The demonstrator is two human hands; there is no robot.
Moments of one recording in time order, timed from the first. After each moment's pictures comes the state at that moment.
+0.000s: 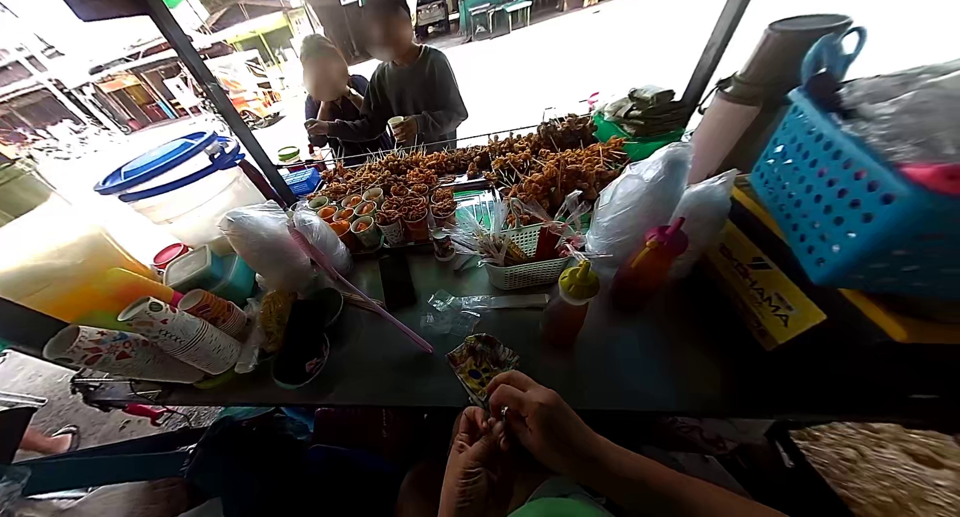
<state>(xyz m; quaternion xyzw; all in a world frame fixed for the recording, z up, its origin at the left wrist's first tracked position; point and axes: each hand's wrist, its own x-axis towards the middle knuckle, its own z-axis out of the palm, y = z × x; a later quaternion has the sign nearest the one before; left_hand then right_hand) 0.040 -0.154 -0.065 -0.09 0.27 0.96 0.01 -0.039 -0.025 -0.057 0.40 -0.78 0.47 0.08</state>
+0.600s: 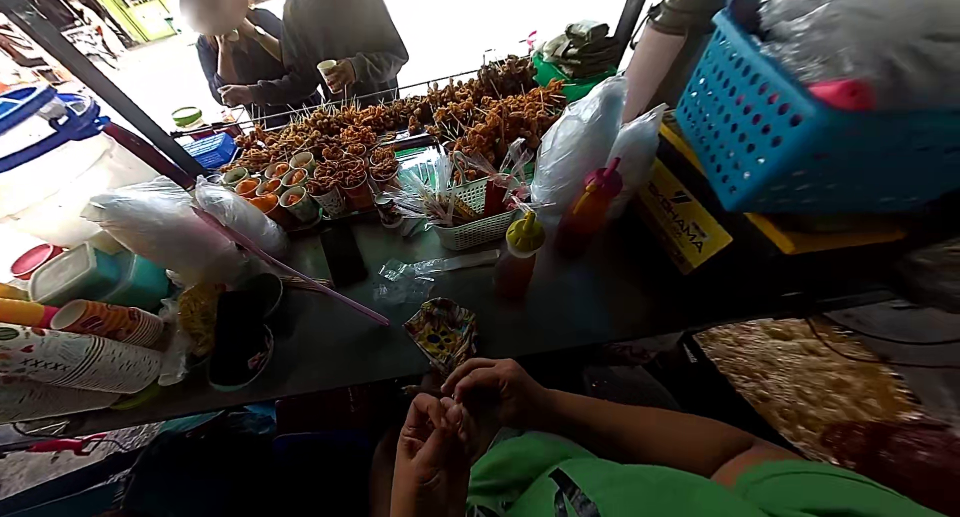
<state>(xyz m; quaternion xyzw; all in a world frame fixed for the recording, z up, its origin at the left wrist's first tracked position) 0.062 -0.156 -0.034 -0.01 0.36 0.93 -0.01 -0.042 -0.017 -0.101 0.47 -0.58 0.66 0.00</state>
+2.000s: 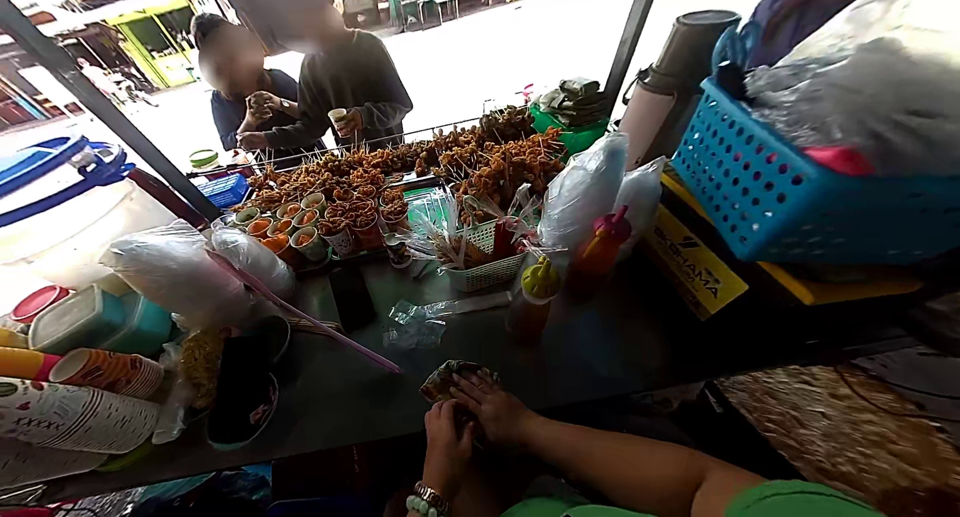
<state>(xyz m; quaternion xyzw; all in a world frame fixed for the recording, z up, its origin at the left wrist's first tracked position) -0.031 -0.195 -0.134 -0.05 0.90 0.43 0.08 -0.089 -0.042 -0.179 0.40 -0.87 0.27 -0.09</state>
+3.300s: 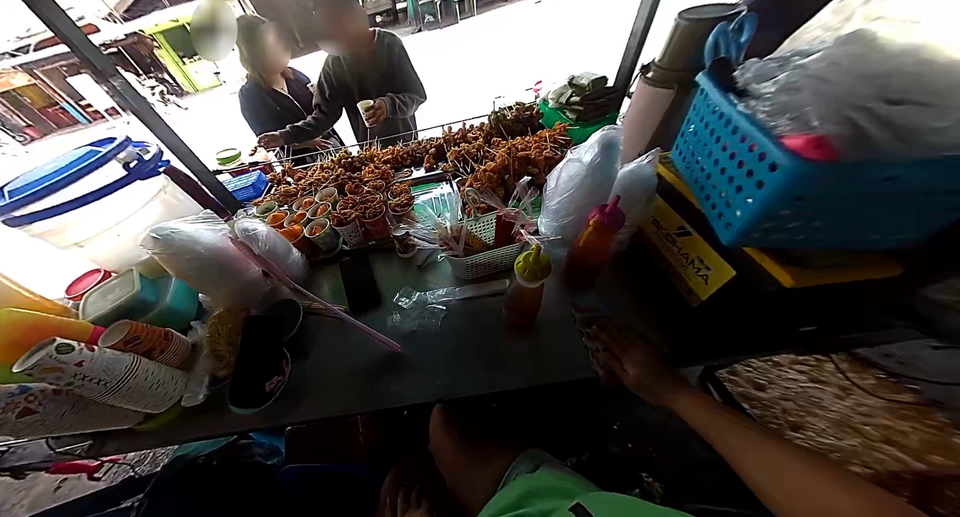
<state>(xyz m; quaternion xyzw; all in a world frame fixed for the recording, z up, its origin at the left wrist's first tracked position) 0.099 -0.242 -0.202 -0.10 0.94 0.14 0.30 -0.105 0.194 -0.209 0.16 -0.97 0.19 0.01</state>
